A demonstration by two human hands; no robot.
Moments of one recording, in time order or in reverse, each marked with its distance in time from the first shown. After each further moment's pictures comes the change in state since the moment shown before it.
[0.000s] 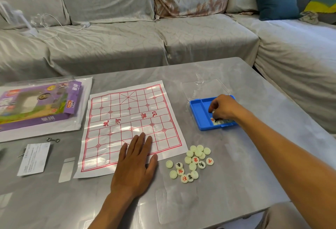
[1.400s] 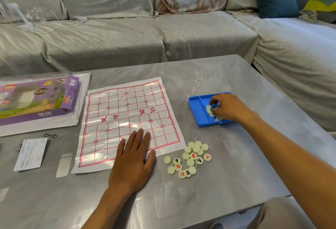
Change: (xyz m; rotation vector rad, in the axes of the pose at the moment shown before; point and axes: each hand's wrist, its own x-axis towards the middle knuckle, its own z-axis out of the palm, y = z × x) left_hand 0.001 -0.004 0.005 0.034 -0.001 0.014; right_hand -0.011 0.015 -0.001 -0.153 0.107 -0.171
